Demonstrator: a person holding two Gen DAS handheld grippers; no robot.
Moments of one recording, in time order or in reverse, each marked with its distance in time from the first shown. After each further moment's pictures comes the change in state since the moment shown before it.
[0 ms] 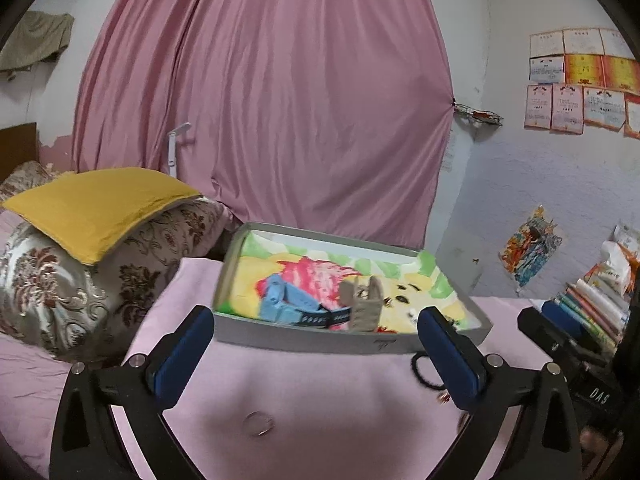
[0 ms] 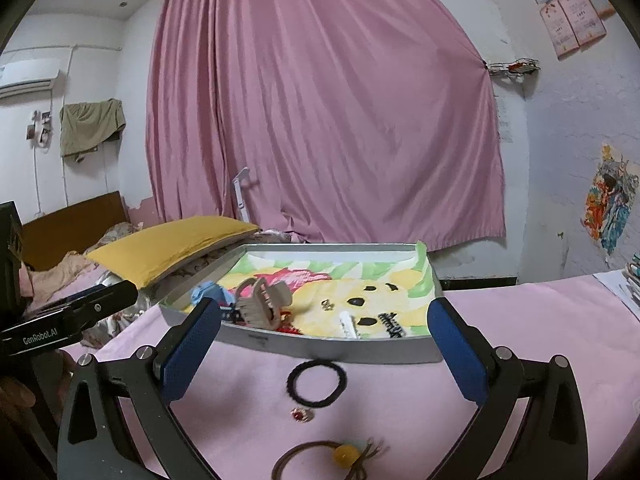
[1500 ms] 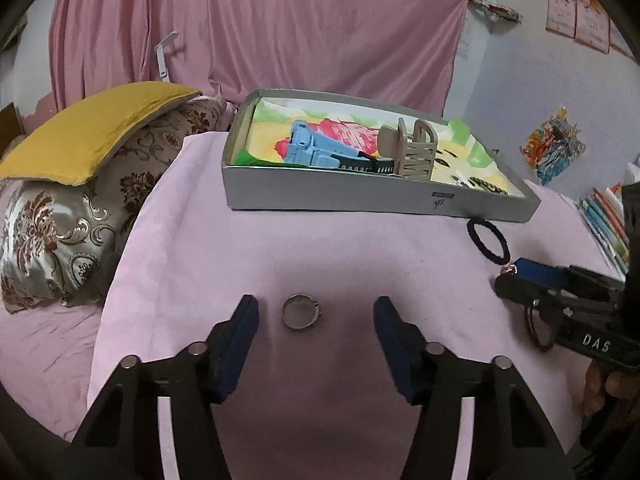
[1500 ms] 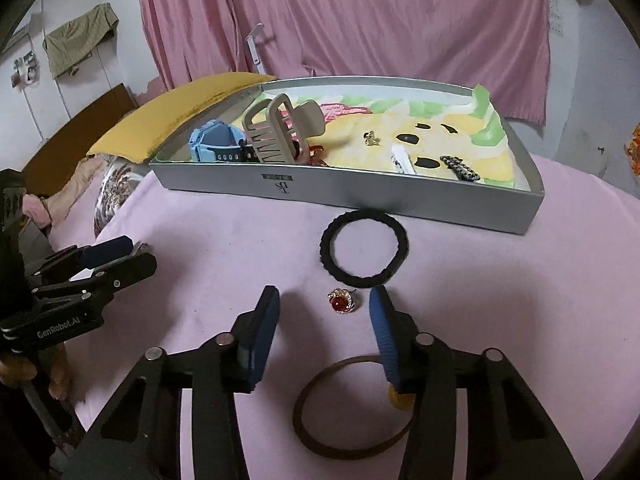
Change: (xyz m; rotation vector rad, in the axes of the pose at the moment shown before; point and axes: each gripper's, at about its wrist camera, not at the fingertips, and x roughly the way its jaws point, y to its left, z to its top) left arm 0.048 0.018 -0.045 0.091 0.441 0.050; right arm 0.085 0.018 -0.050 -0.004 0.569 0.074
